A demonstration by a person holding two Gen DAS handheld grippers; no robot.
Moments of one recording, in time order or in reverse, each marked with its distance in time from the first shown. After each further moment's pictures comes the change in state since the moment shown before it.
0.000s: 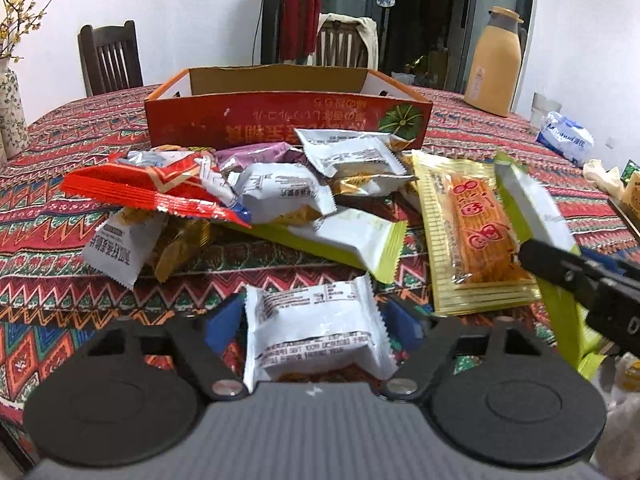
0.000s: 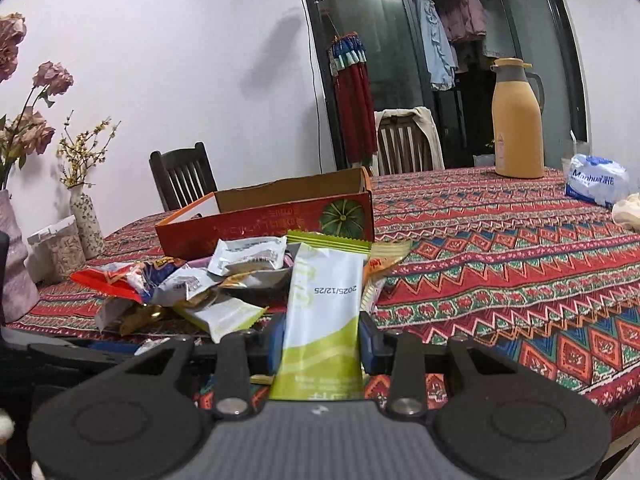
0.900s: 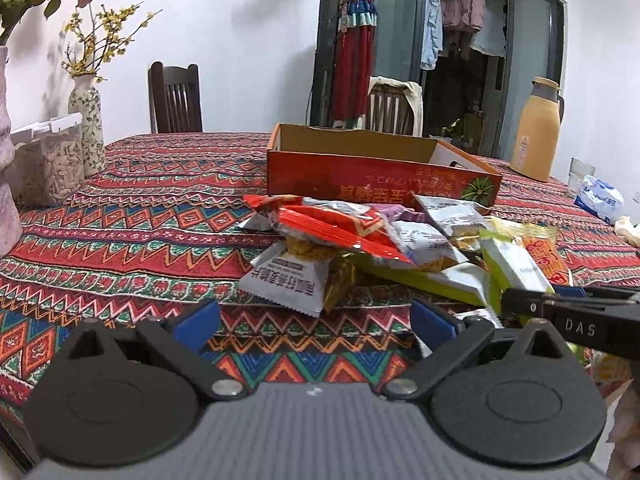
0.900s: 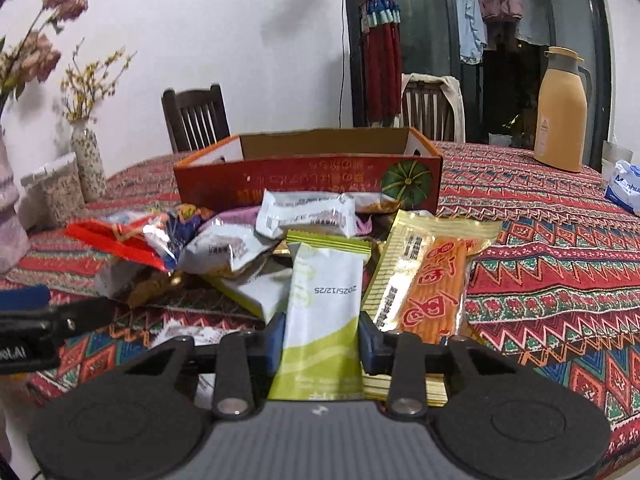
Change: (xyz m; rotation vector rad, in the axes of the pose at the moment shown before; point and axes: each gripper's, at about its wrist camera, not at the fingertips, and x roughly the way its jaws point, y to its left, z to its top) left arm -0.054 0.082 -0.016 -0.063 -0.190 0.096; right arm 0.053 0.067 0.005 -0.095 0.137 -0.012
